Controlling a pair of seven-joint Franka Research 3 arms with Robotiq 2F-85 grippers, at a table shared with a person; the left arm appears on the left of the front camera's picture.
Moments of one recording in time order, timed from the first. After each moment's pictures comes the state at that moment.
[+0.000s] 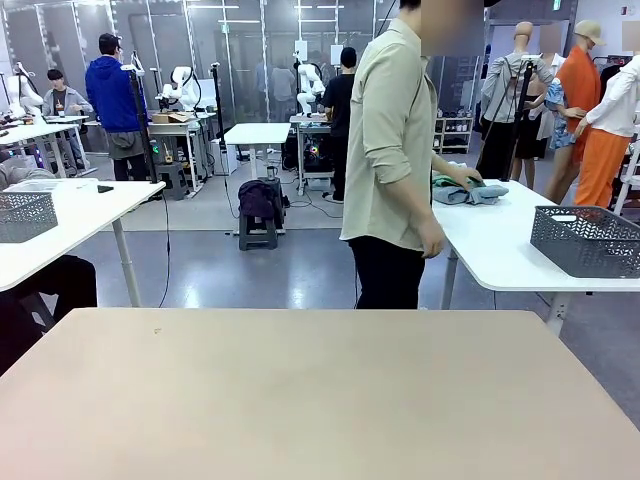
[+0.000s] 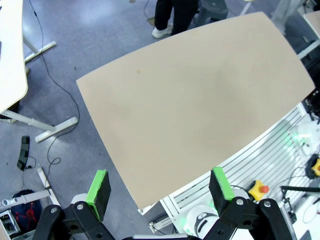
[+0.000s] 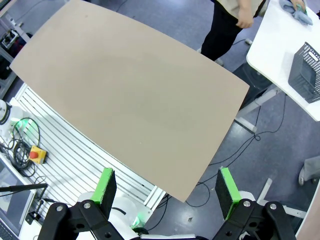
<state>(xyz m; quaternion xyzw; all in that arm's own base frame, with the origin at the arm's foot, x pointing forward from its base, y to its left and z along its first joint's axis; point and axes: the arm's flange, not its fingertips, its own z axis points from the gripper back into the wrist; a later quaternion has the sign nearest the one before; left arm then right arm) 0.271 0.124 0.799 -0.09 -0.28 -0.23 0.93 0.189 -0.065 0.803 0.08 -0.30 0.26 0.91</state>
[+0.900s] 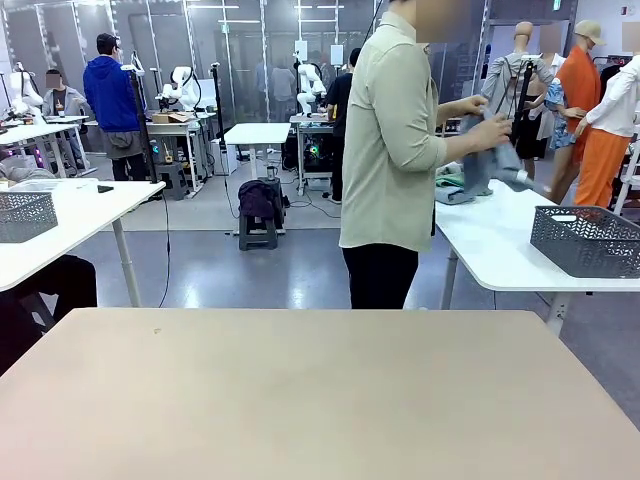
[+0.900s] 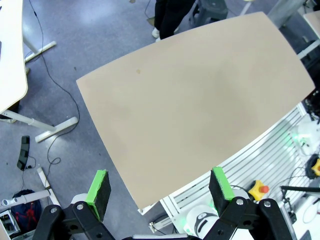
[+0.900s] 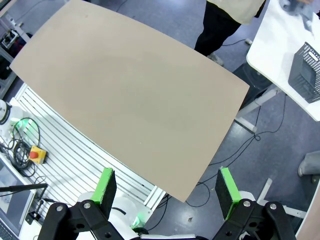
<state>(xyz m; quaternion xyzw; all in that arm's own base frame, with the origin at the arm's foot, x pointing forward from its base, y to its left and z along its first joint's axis) 0.271 0.124 0.799 -0.09 -0.28 -0.23 0.93 0.189 -0.065 0.803 0.08 -0.30 0.26 0.91</state>
